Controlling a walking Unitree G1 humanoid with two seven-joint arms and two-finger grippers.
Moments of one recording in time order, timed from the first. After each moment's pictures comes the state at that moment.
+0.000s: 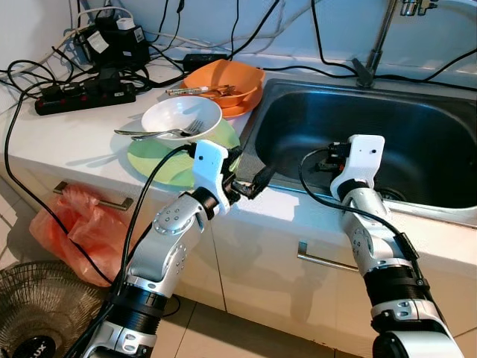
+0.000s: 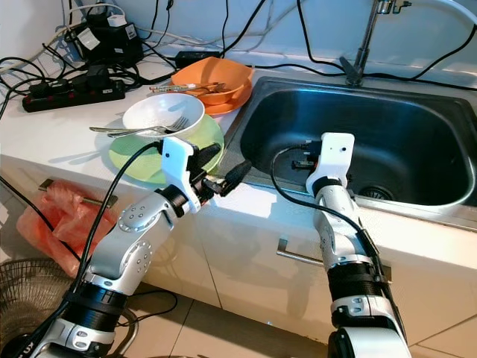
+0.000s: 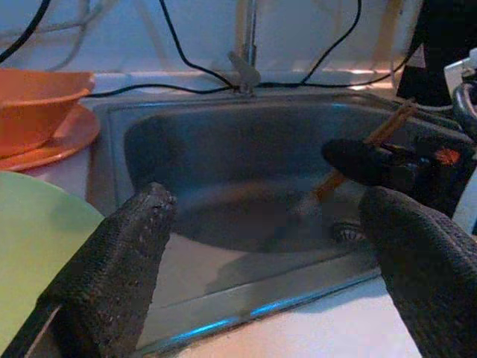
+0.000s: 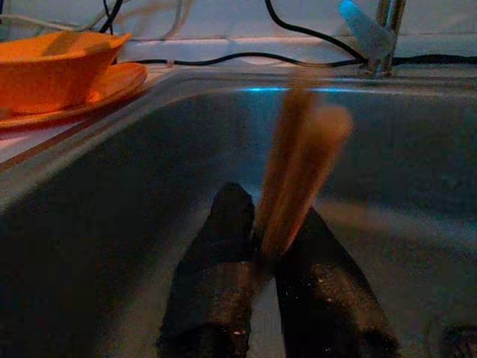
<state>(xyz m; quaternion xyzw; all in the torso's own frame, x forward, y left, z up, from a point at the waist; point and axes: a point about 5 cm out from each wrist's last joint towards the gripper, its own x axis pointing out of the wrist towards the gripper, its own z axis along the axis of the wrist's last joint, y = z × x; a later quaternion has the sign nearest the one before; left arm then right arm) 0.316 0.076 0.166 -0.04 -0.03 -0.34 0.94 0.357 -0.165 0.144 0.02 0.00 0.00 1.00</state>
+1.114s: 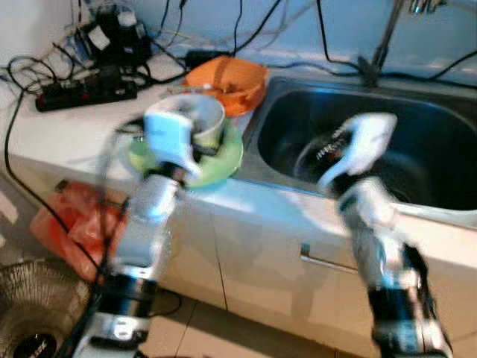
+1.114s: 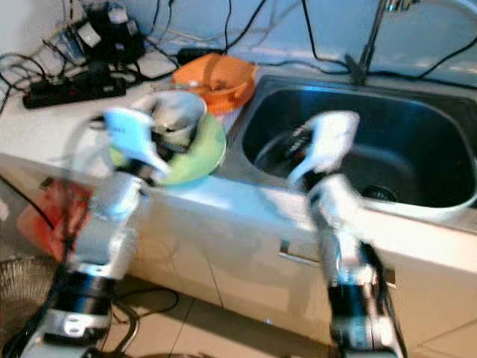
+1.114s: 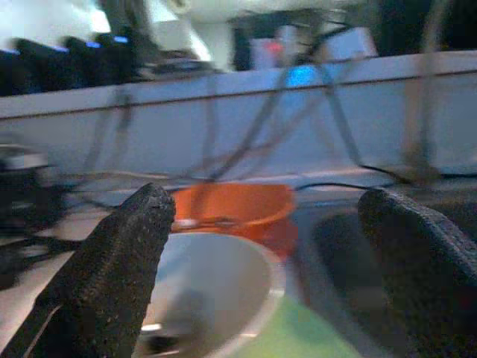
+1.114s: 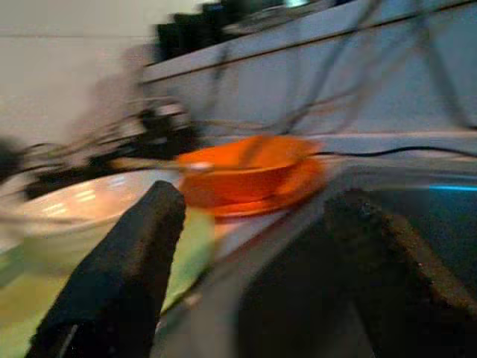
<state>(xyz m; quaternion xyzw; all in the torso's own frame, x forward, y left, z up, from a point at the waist) 0.332 0.130 0.207 0.00 -0.18 -0.12 0.98 0.320 -0.125 0.192 0.09 -0.10 0.22 0.97</state>
